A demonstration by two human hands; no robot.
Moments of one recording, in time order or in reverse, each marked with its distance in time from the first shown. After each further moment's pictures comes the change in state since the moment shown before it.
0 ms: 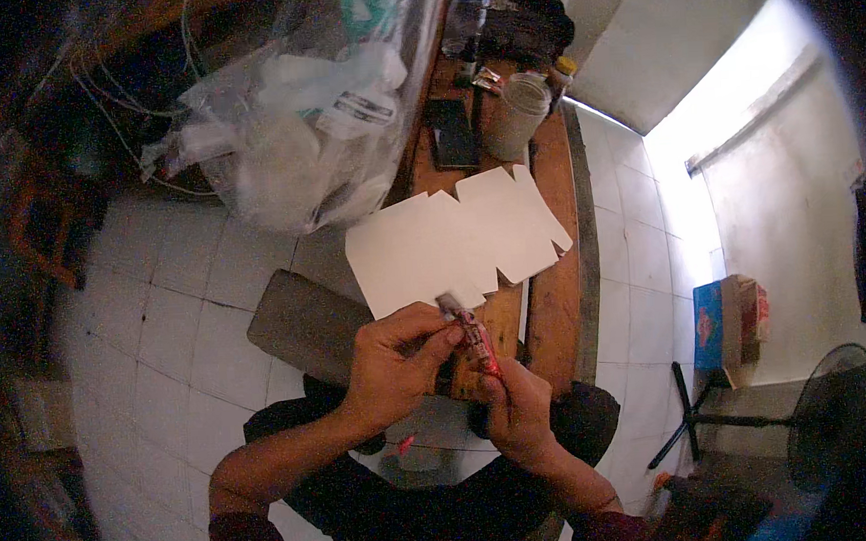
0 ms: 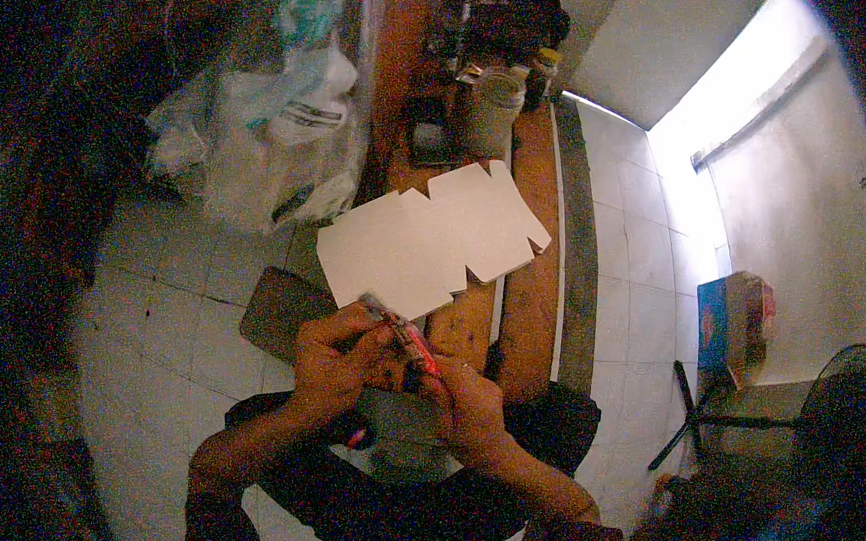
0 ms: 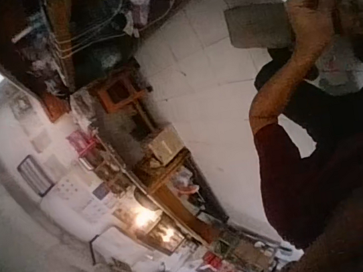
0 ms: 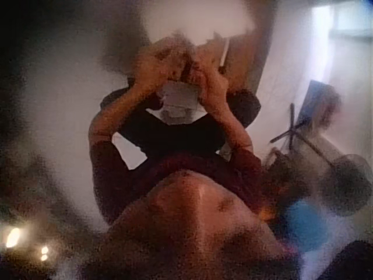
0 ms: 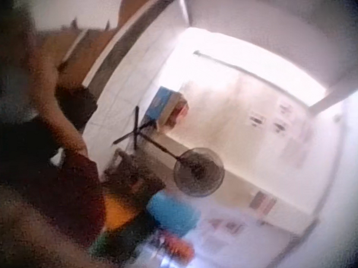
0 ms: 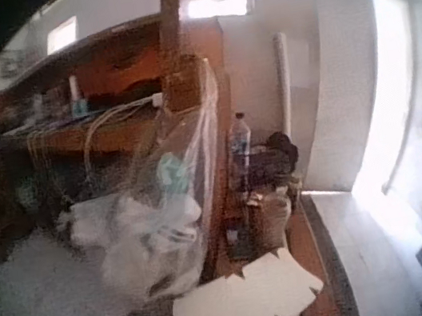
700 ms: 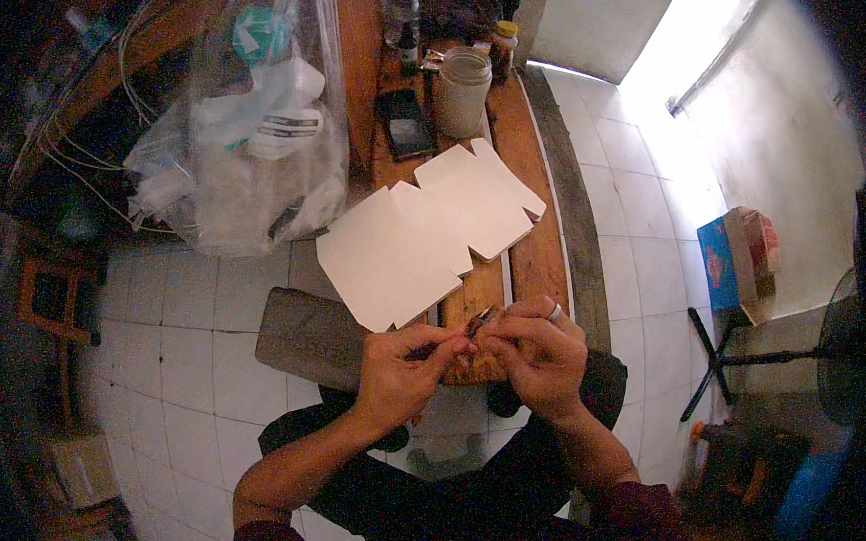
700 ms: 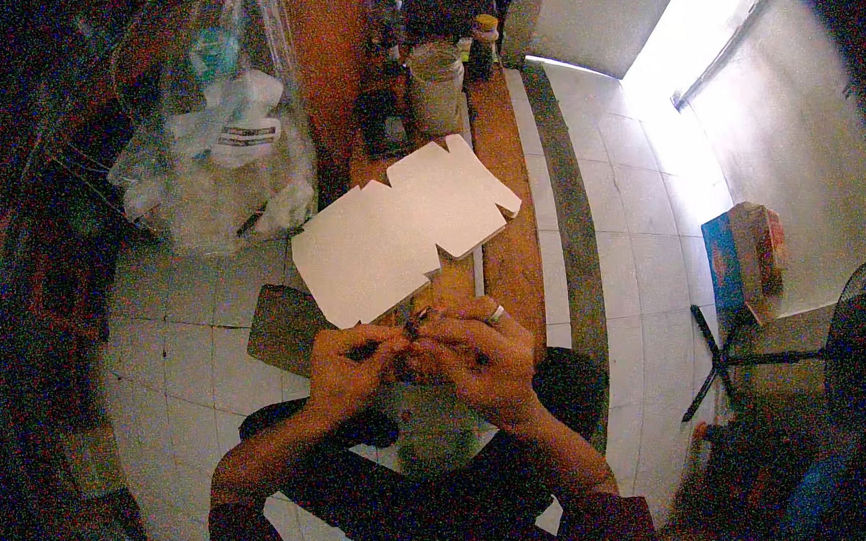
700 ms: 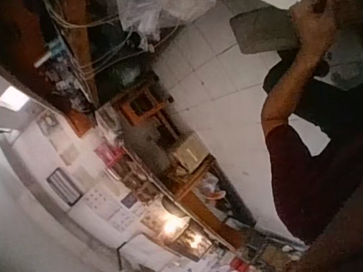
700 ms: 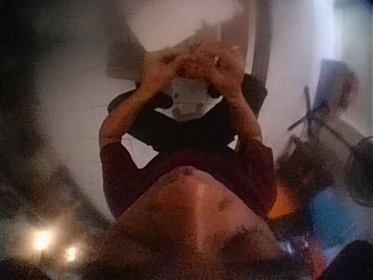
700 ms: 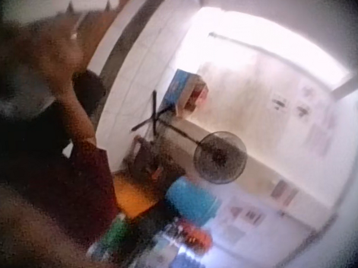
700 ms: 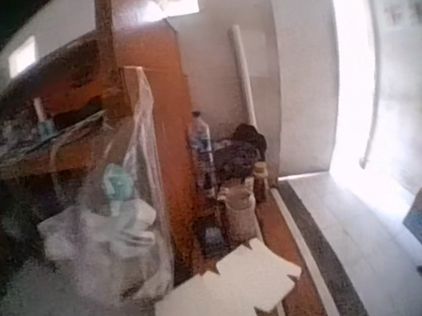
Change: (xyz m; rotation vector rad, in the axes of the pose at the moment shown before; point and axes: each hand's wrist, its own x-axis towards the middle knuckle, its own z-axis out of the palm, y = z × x) left_hand -0.007 -0.020 0.029 0.178 -0.132 -0.065; right_hand 0.019 0.008 -0.034 0.109 0.291 -0.105
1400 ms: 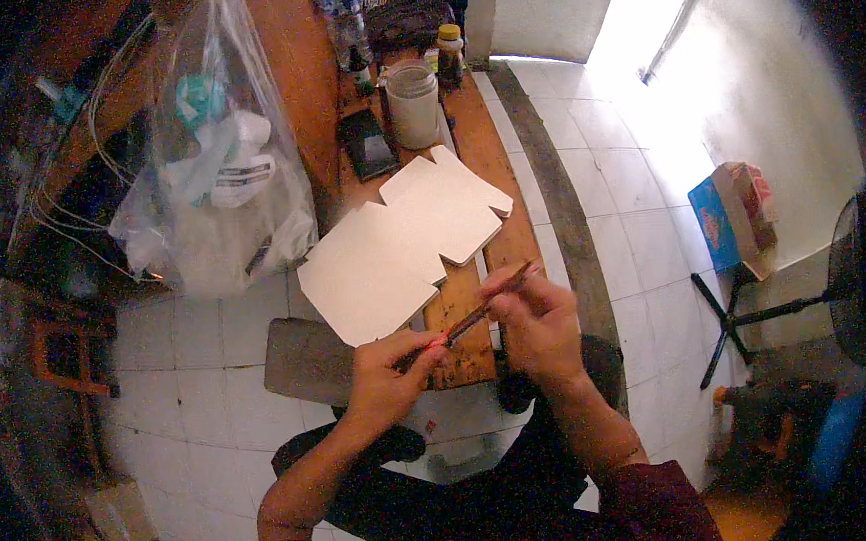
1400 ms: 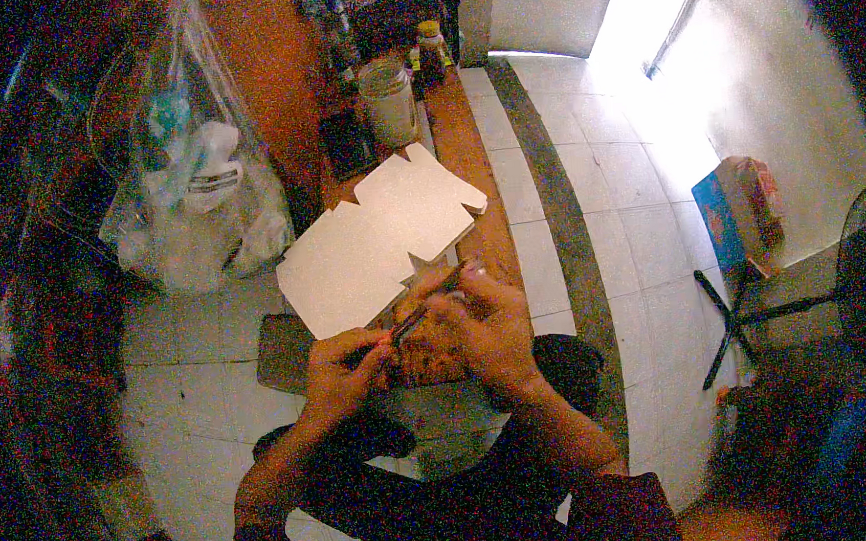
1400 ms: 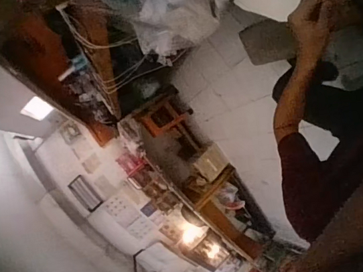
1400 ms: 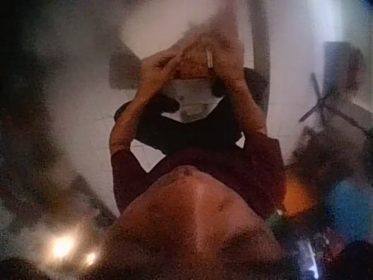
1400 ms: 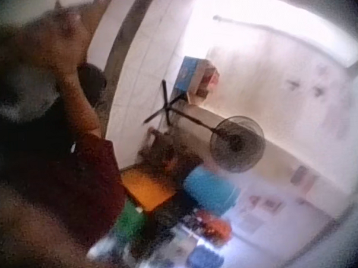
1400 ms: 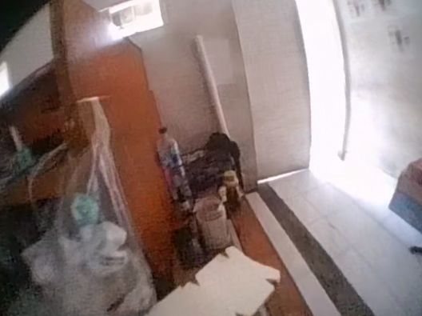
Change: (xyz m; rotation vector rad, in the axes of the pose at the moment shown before) left_hand 0.007 -0.004 0.005 0.114 -0.103 0.003; right_hand -0.002 0.040 -0.025 0.287 0.085 0.429
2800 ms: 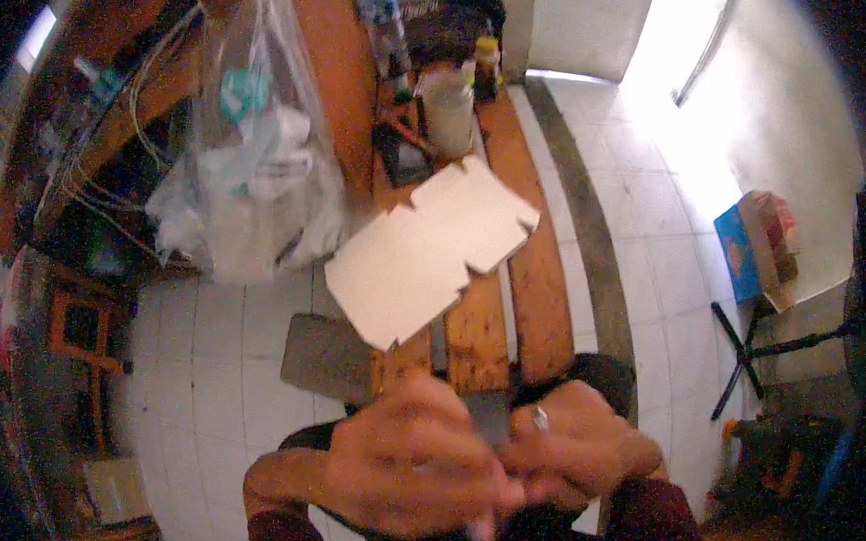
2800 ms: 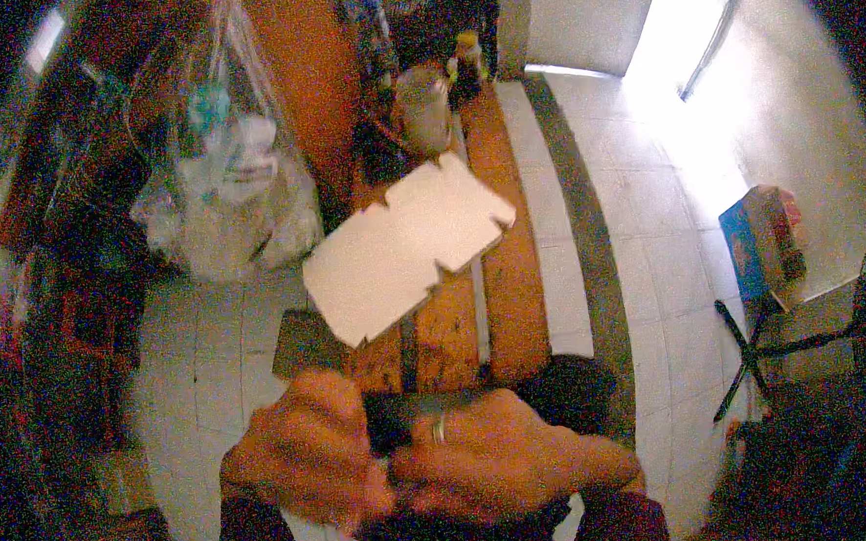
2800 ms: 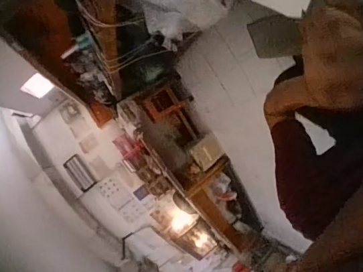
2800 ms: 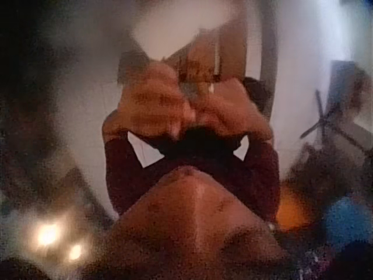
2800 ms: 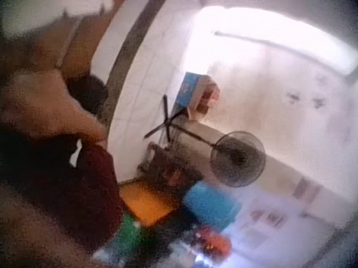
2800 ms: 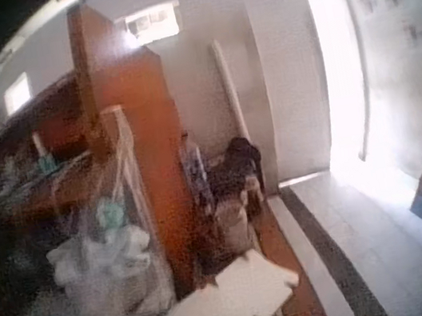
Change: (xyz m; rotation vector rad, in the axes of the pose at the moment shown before) left_hand -0.016 0.090 -0.024 -0.135 -0.078 0.967; right_hand -0.032 -0.115 -0.015 -0.426 -0.923 -0.478
